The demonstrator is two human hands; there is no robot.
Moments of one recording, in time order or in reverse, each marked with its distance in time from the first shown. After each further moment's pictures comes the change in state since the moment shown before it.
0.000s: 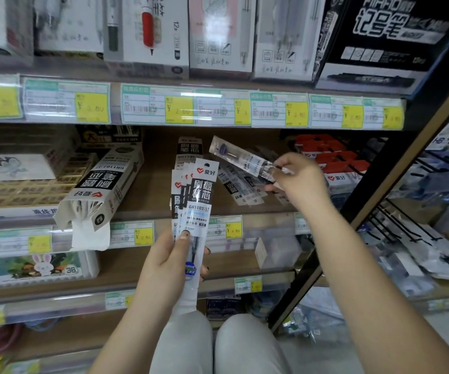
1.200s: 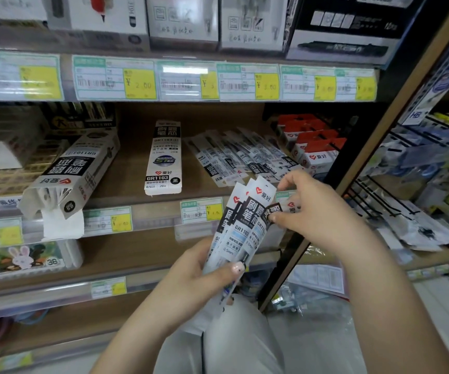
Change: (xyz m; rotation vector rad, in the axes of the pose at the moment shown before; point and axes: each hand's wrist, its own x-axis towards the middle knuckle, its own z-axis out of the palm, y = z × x) left_hand -0.023 -0.014 0.026 0.103 -0.568 0.042; right_hand -0.091 -0.015 -0.055 -0.535 -0.250 0.034
